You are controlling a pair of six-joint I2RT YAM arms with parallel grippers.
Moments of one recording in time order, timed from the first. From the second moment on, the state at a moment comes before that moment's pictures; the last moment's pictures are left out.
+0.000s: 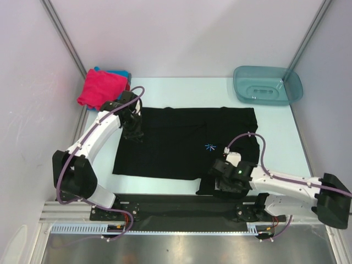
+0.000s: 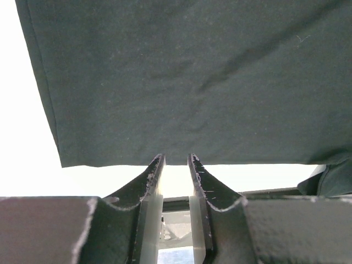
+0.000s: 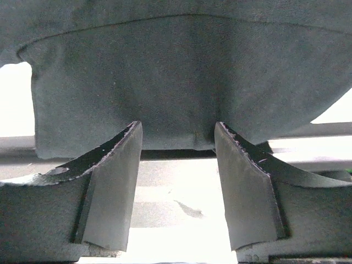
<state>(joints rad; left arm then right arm) -0.29 1.51 1.31 -1.05 0.03 -0.35 1.05 1.06 0.60 -0.86 0.31 1.14</state>
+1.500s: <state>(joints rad) -0.29 1.49 1.27 -1.03 0.06 -0.33 1.59 1.01 0.58 -1.11 0.60 2.00</state>
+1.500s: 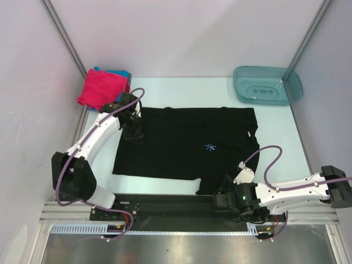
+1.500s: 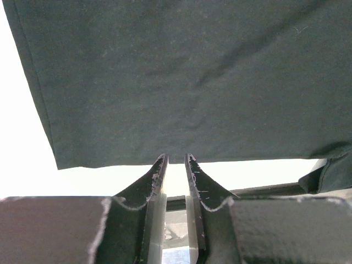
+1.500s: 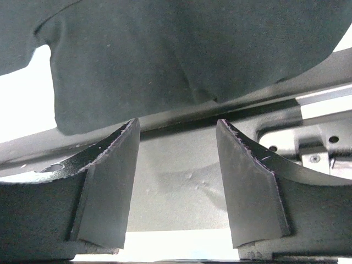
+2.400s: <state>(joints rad) -0.29 1.49 1.27 -1.03 0.06 -0.33 1.52 1.09 0.47 -0.94 0.60 1.97</state>
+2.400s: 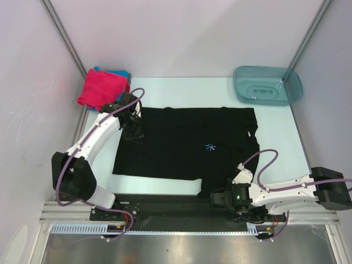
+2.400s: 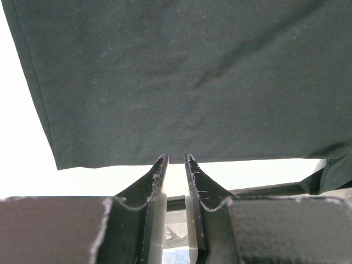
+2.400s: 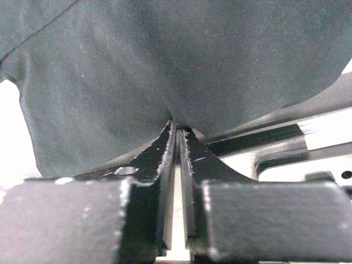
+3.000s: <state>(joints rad) -0.29 1.49 1.27 -1.02 0.06 -0.33 1.51 1.05 0.79 -1.23 0.68 1.83</state>
